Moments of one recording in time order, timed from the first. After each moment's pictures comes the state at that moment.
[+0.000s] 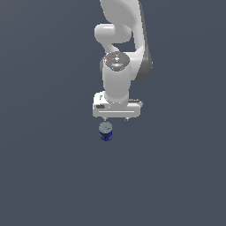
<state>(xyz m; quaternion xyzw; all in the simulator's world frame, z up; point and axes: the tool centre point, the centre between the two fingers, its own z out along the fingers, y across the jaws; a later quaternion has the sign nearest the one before) -0.010 0.015 0.168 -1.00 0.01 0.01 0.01</state>
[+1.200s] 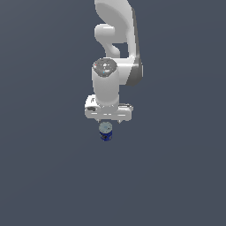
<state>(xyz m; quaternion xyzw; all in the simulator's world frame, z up) -0.011 -0.019 0.149 -1.00 0.04 0.01 0.01</state>
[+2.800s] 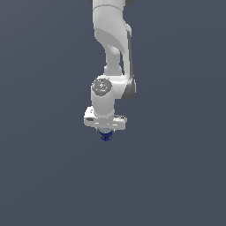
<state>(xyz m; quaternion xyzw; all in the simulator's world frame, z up) -0.009 -0.038 0.075 -1.00 0.06 0.00 0.00</state>
